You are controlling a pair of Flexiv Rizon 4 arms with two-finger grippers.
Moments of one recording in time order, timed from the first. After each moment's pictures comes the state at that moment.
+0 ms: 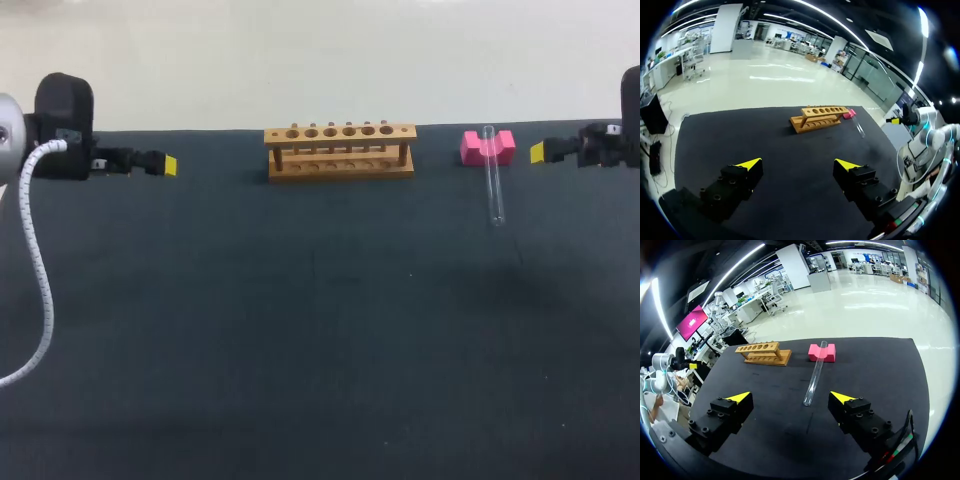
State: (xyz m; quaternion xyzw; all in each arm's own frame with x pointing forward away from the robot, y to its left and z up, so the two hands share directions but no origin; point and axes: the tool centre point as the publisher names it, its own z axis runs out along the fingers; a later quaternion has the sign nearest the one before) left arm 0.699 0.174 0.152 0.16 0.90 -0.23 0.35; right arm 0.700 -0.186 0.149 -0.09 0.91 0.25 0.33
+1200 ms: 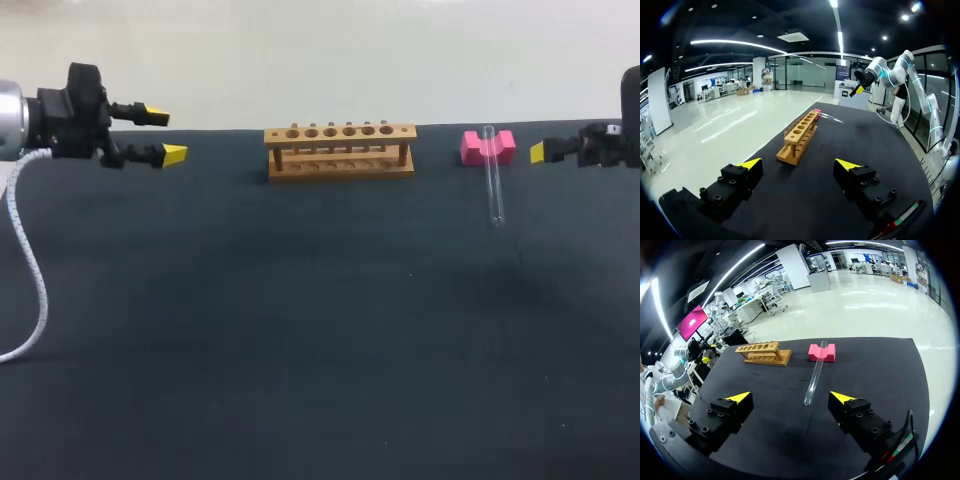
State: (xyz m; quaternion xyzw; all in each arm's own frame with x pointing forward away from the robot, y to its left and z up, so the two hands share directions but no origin) left arm 0.794 0.165 0.124 0.46 0.71 -0.30 0.45; right arm 0.700 -0.186 0.149 -0.09 0.91 0.25 0.33
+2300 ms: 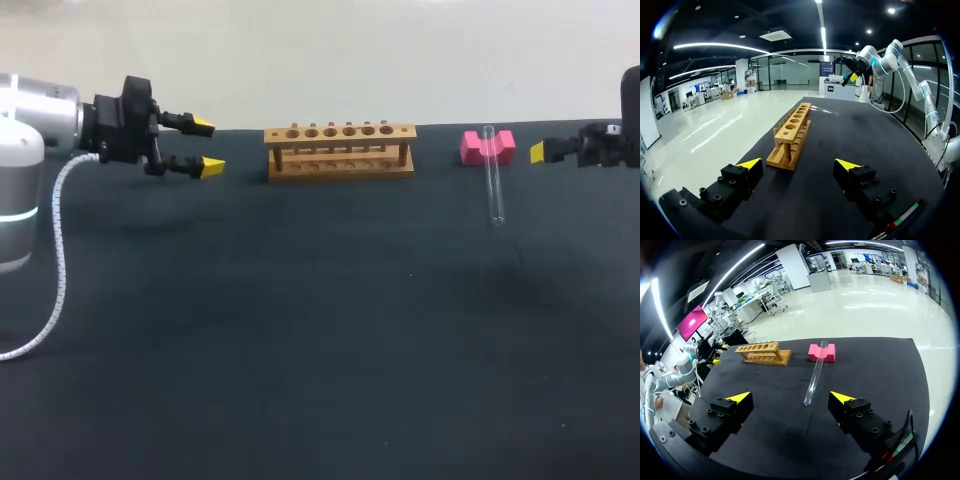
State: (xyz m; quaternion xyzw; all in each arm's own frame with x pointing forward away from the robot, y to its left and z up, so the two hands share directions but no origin) left arm 0.819 0.120 0.084 0.51 0.67 -0.32 0.43; right arm 0.700 -0.186 0.149 -0.09 0.91 0.25 0.33
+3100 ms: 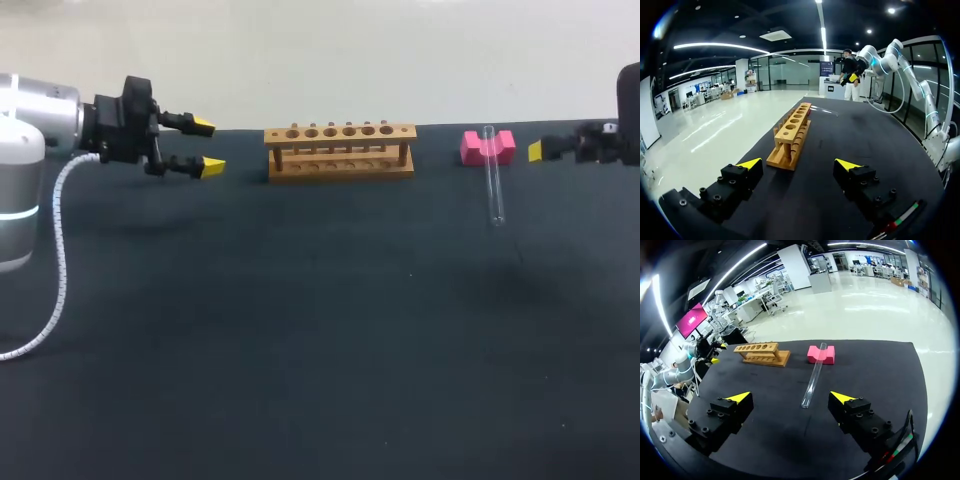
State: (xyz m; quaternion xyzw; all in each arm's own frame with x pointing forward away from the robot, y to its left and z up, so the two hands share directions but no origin) left arm 0.819 0.119 0.083 0.51 0.67 -0.32 0.43; right arm 0.708 -0.185 0.149 -0.10 0.91 0.23 0.34
